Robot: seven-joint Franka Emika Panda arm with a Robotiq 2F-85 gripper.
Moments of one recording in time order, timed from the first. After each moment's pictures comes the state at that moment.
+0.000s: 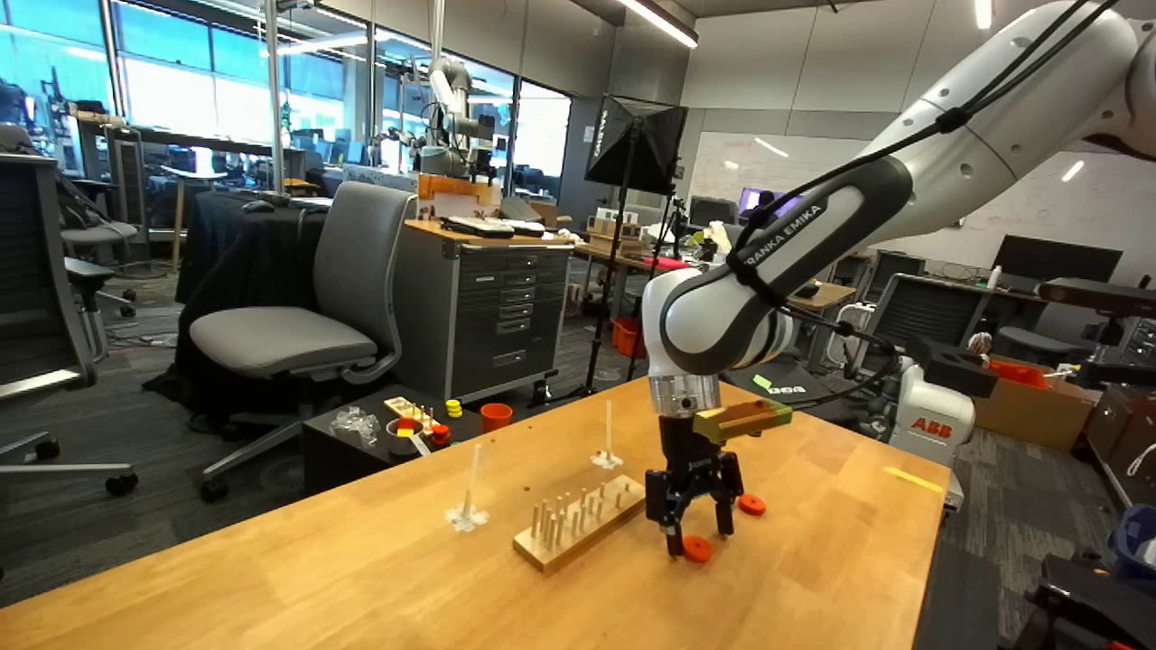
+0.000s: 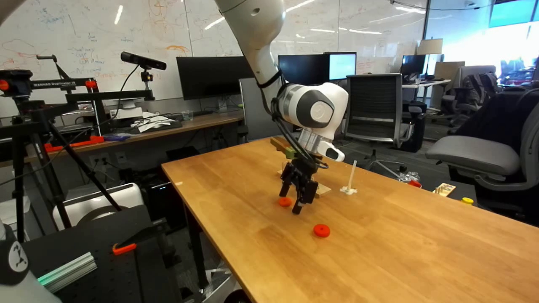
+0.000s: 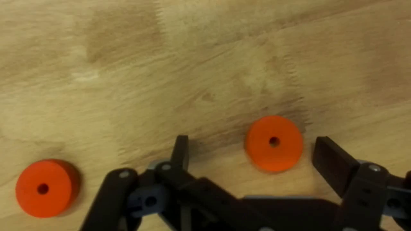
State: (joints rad) arm 0.10 0.81 0.03 -1.72 0.12 2.12 0.25
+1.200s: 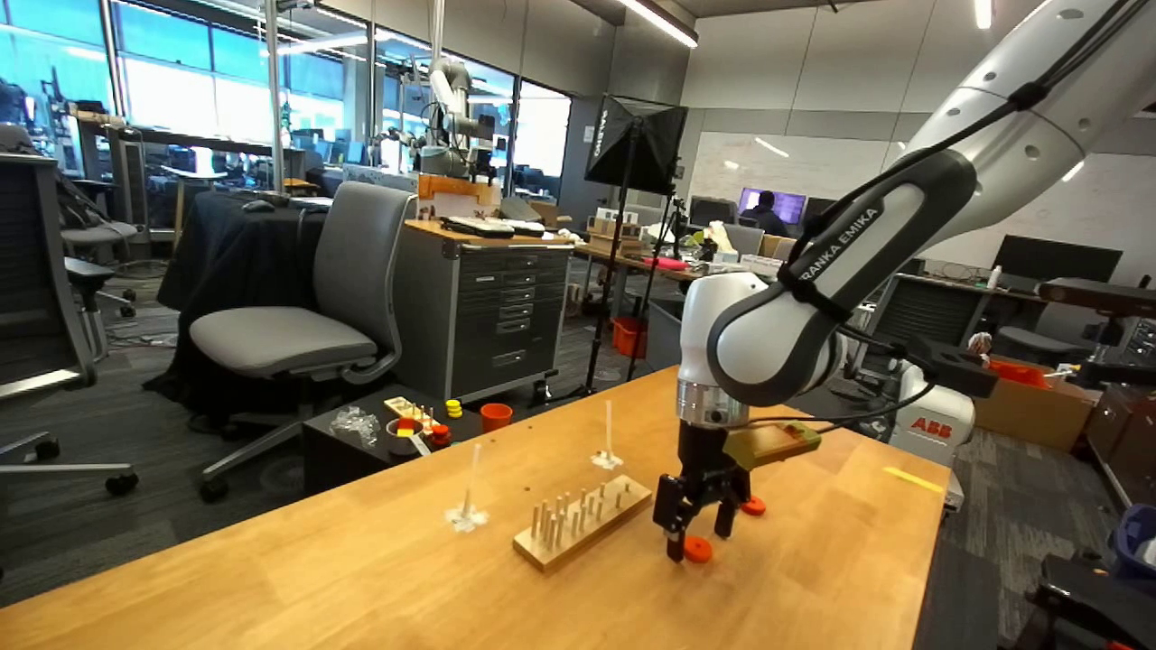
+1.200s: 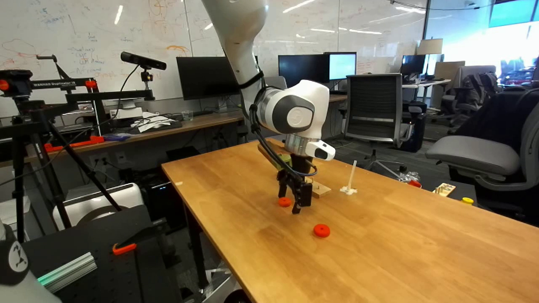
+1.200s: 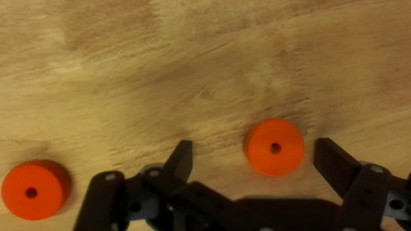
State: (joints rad) arm 0.11 0.70 0.05 -1.98 0.12 2.49 0.22
